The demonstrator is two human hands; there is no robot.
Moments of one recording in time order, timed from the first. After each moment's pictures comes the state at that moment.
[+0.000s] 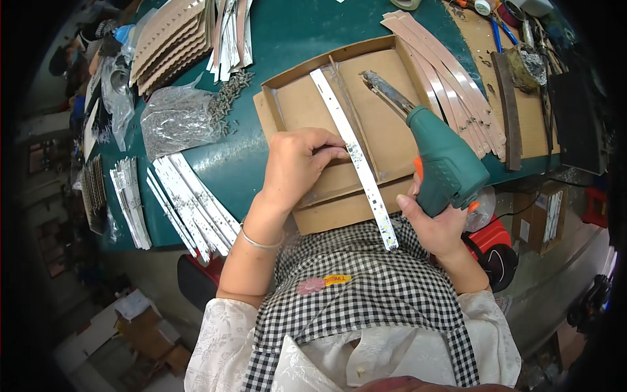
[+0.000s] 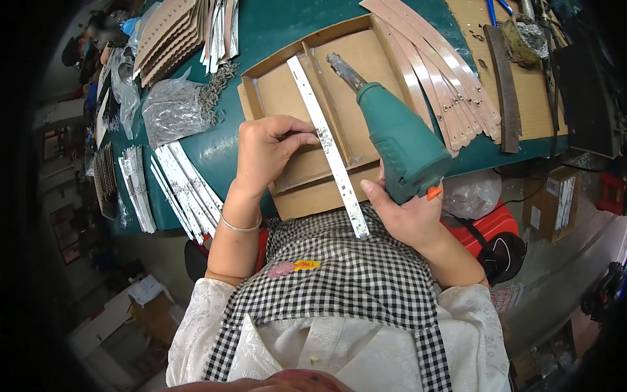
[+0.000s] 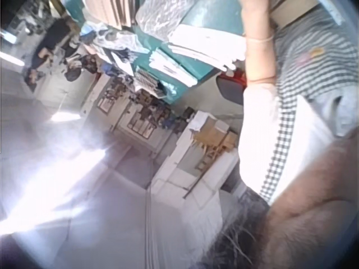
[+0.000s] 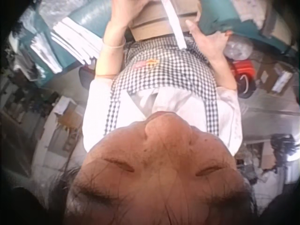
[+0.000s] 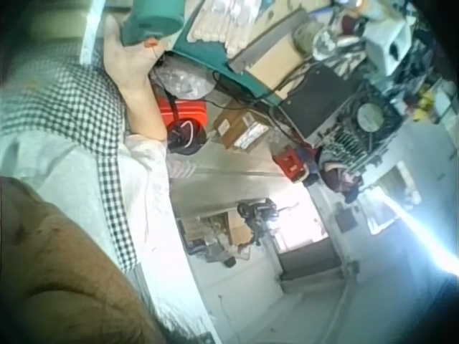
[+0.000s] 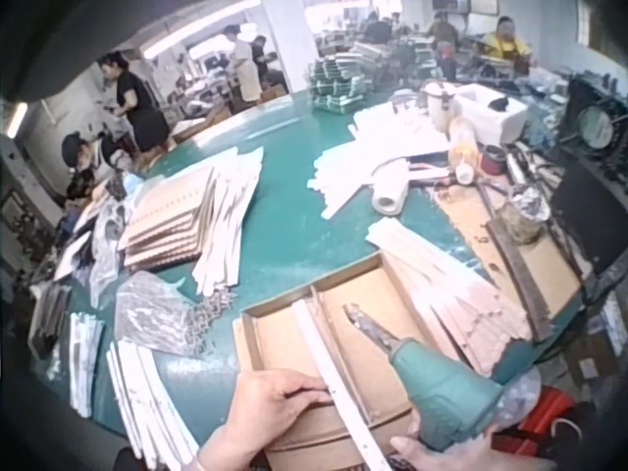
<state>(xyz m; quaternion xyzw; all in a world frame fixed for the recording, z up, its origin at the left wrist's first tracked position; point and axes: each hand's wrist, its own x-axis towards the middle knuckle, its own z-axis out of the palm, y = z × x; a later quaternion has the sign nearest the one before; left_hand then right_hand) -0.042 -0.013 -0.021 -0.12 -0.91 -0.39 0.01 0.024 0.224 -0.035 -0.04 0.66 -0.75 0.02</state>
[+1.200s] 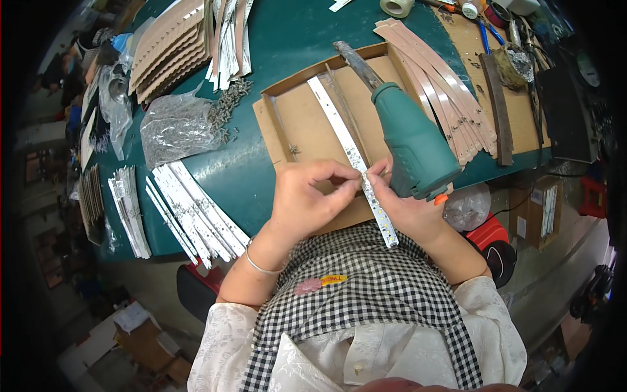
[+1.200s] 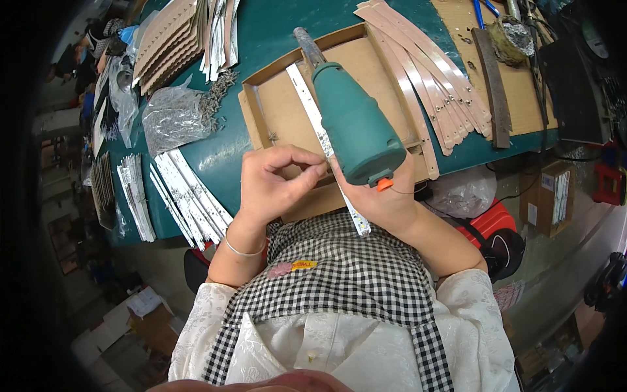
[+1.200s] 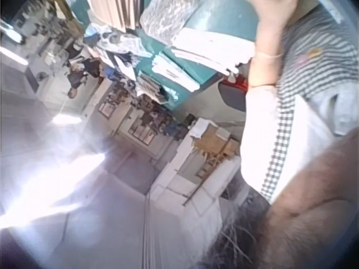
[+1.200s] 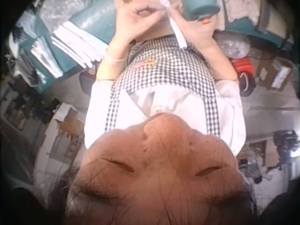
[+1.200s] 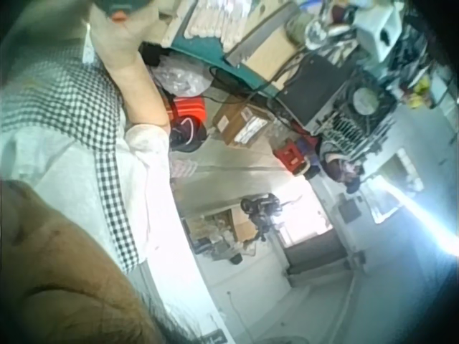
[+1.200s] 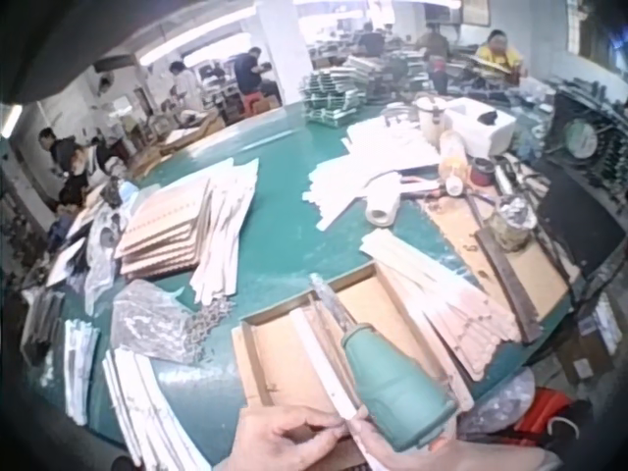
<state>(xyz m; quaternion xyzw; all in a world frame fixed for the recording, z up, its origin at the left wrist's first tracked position) -0.006 0.001 0.008 -0.08 -0.85 -0.52 -0.03 -0.003 0.191 -0.042 -0.16 0.71 -0.68 -0.06</state>
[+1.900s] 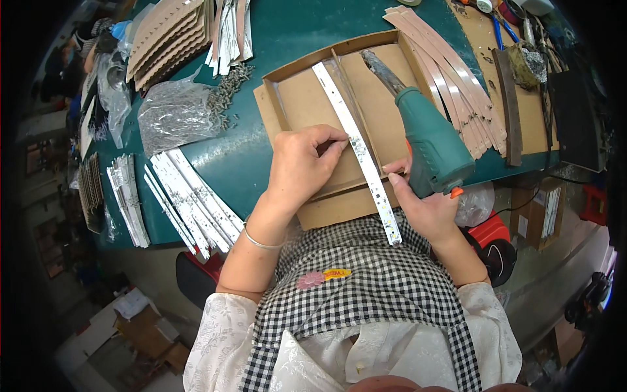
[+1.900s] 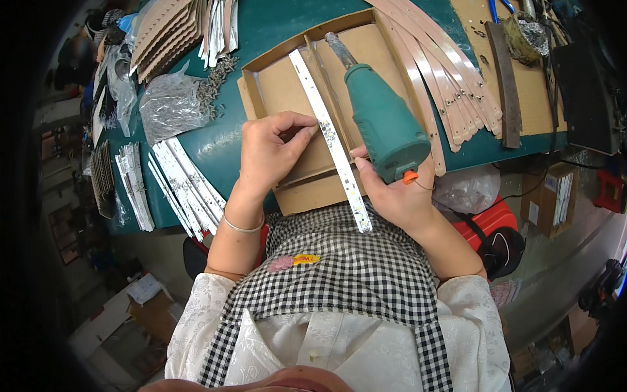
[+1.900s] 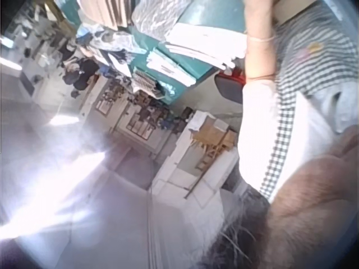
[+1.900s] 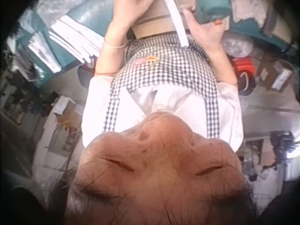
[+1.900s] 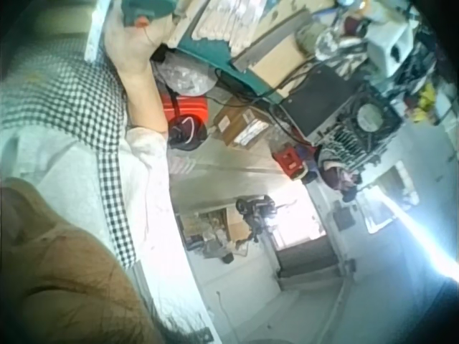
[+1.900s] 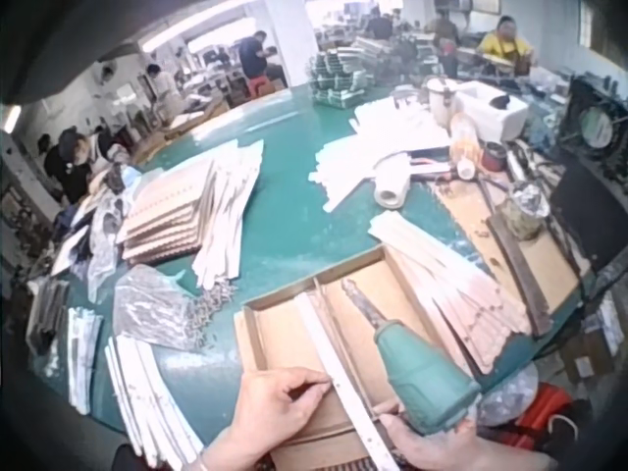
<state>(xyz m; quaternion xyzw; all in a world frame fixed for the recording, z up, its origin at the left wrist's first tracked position) -0.031 -0.009 -0.026 -0.06 -0.90 -0.43 0.01 0.010 0.209 -0.049 -0.08 0.70 -0.71 0.02</state>
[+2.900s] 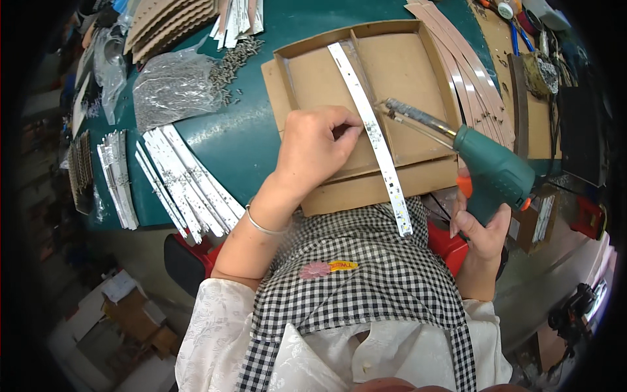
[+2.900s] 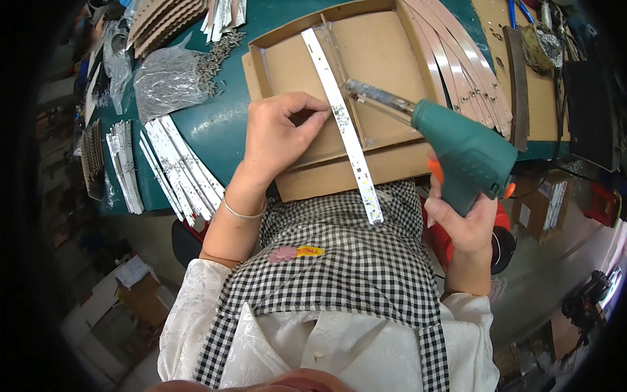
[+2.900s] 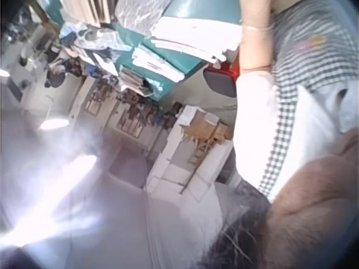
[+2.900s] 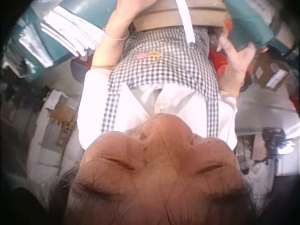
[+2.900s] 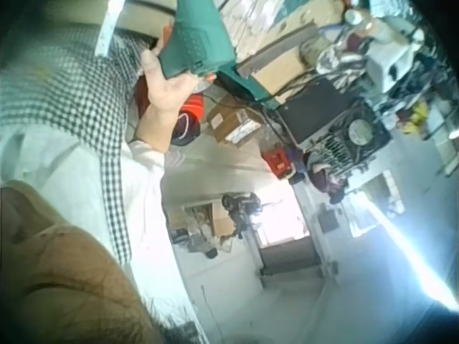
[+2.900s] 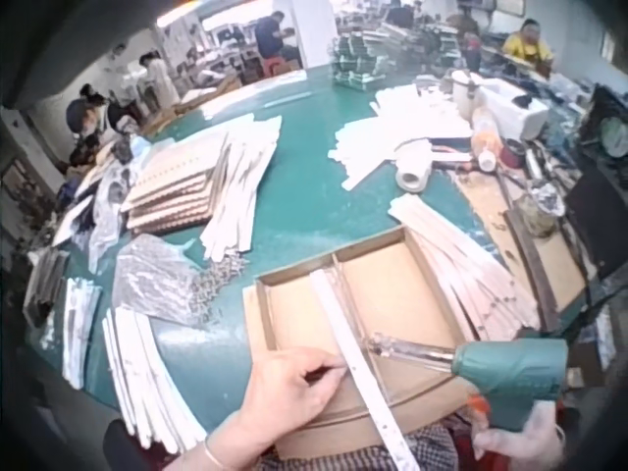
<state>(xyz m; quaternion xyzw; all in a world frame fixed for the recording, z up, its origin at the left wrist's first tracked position) -0.028 -0.008 -0.028 -0.06 -0.90 -0.43 0.03 0.034 0.287 -0.018 -0.03 0.62 -0.78 0.12</state>
